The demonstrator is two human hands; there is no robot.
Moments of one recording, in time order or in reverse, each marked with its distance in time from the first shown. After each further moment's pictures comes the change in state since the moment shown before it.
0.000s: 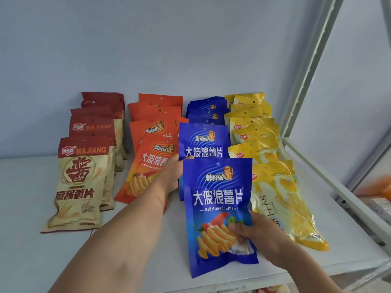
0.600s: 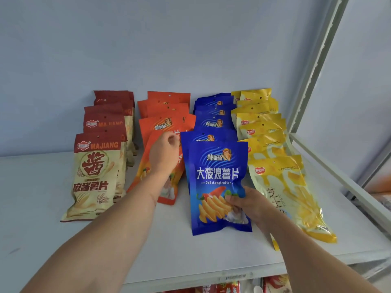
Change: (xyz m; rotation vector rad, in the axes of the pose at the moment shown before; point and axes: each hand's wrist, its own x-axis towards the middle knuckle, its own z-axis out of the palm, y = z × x) left_hand -0.036 0.046 -0.018 0.903 0.668 0.436; right_hand 0.046 -0.018 0.017 -0.230 0.124 -0.060
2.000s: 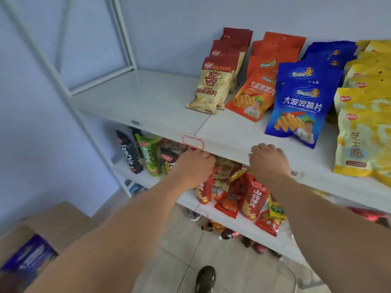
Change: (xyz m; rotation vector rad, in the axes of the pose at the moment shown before) left_hand -0.347 -0.041 -0.175 1.000 -0.449 0.290; right_hand -0.159 0.044 0.123 -1.475 0.096 -0.751
